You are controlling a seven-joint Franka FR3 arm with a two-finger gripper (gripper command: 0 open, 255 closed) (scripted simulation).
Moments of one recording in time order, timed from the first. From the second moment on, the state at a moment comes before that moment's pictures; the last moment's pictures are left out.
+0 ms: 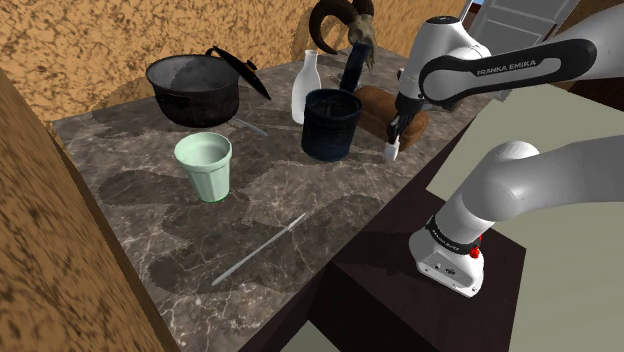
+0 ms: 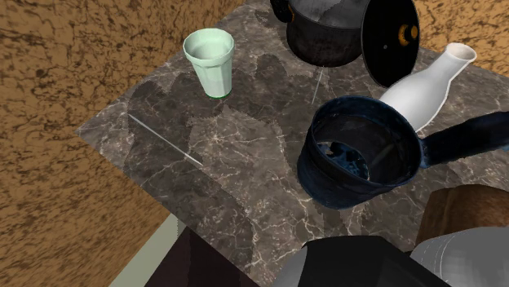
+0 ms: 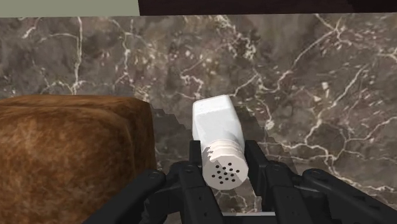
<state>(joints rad) -0.10 -0.77 -0.25 -2.88 -0.34 2.13 -0.03</state>
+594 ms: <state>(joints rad) -0.10 -0.80 -0.24 -2.85 -0.33 2.07 -0.03</state>
